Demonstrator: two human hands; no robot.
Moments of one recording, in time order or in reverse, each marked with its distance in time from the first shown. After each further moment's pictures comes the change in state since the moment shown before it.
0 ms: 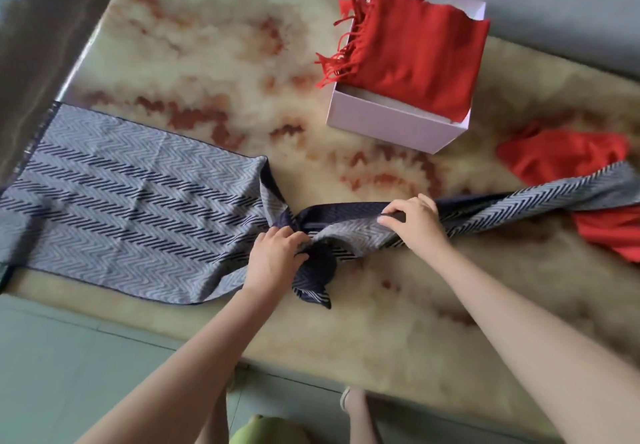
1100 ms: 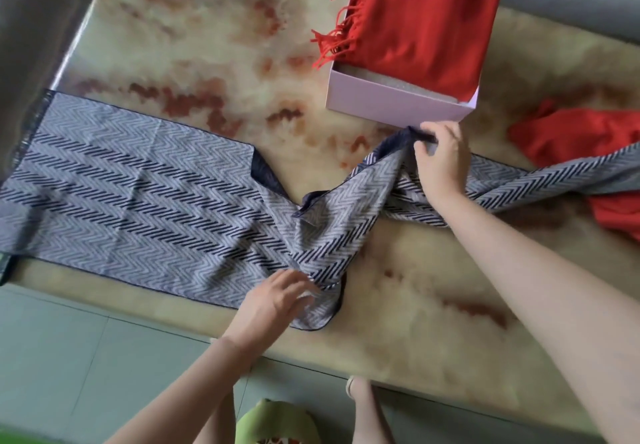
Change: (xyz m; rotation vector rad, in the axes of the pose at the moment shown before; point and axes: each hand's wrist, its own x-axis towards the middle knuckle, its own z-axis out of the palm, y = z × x) left_hand -0.071 -0.011 0.038 -0.221 0.019 0.311; right_hand 0.048 -0.005 -0.031 0.153 0.582 0.035
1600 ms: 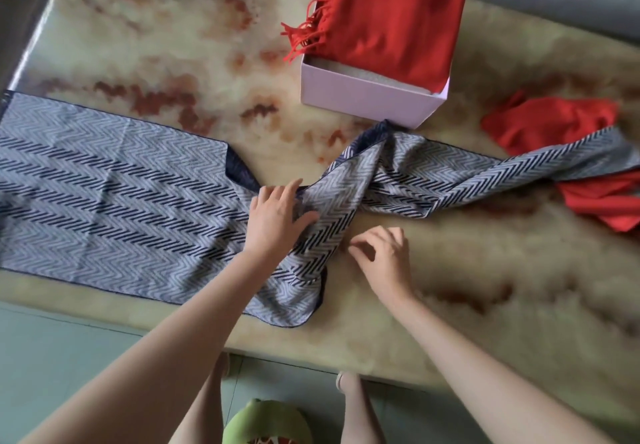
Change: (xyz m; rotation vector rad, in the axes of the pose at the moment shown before) left_hand 0.117 0.005 -0.017 0.169 0.114 -0.309; right_hand -0.160 0.028 0.010 -0.013 -0.317 -0.035
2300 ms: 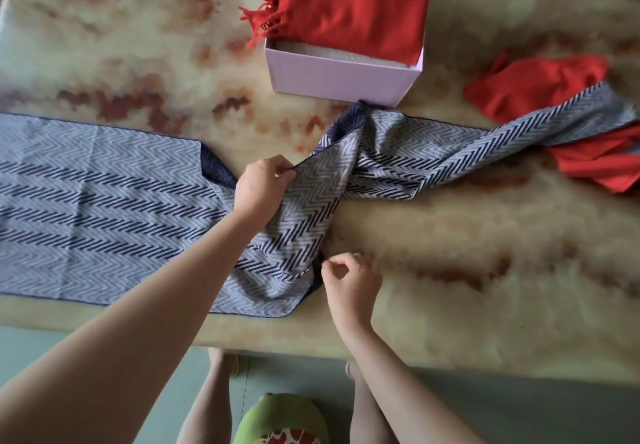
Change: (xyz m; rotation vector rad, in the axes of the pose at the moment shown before) left_hand 0.051 0.021 -0.011 -0.254 -0.080 -0.194; right_hand -0.053 -0.044 0.035 0.148 0.168 0.469
